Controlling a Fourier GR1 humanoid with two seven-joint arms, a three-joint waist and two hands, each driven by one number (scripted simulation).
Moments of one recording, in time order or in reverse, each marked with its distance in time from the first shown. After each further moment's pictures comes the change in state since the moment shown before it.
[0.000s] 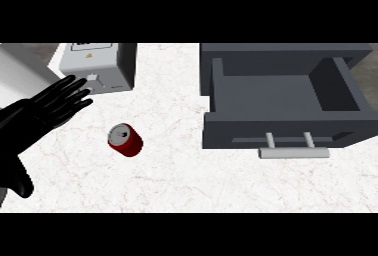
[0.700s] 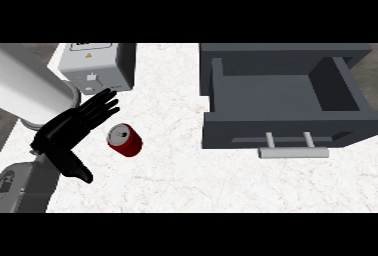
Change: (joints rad) left arm -0.026 -0.161 -0.042 0.234 -0.394 -0.046 -0.267; right arm 0.017 0.031 -0.085 0.008 -0.033 0.095 0.005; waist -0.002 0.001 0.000
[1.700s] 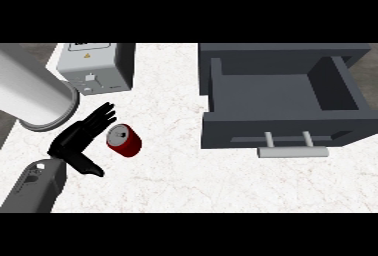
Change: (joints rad) left arm -0.133 0.017 0.037 0.611 -0.394 -0.027 -0.549; right arm -0.013 0.058 -0.064 -0.063 -0.021 0.060 0.067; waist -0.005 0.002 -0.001
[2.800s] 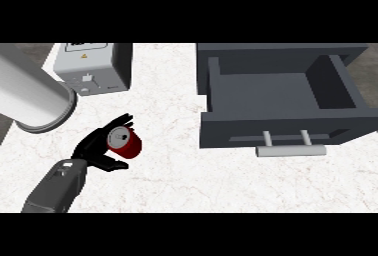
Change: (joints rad) left arm -0.175 -0.060 0.006 0.458 -0.120 0.056 -0.209; right arm -0.003 -0.001 -0.058 -0.036 -0.086 0.031 0.078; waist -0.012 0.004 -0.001
